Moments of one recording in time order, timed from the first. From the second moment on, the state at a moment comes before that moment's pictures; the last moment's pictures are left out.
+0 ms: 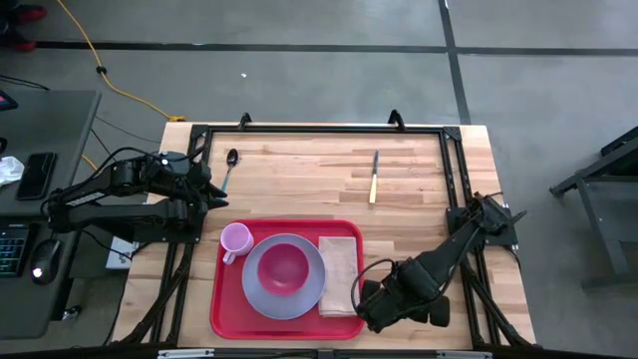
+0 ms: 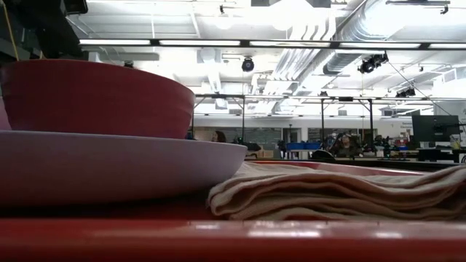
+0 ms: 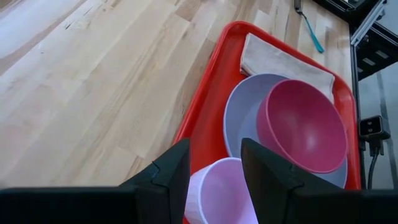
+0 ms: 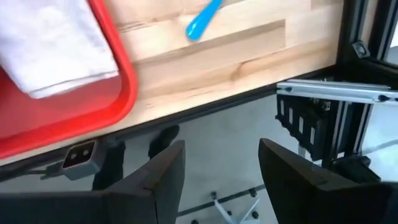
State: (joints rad) left arm 0.22 0.45 0.77 -1.02 0.14 -0.32; right arm 0.66 1.97 2.07 -1.57 -0.28 2.50
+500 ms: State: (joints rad) left arm 0.22 0.45 0.77 -1.02 0.14 -0.32; right arm 0.63 1.96 1.93 -1.56 -0.19 2.38
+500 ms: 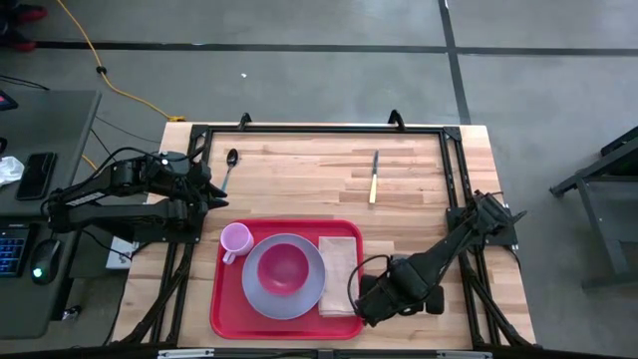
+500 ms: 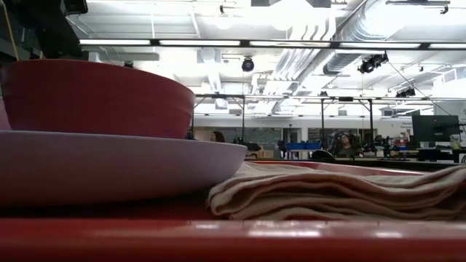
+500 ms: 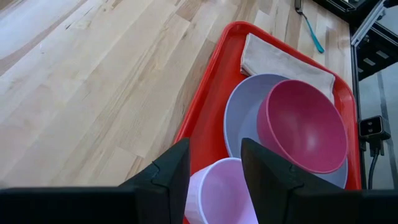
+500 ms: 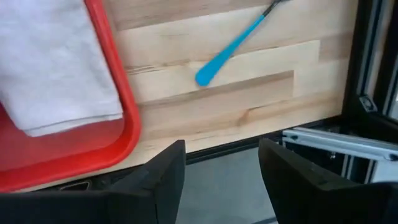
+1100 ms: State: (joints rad) left arm 0.22 0.45 0.77 -1.02 0.14 -0.32; right arm 0.66 1.96 1.93 -1.57 -0.03 2.24
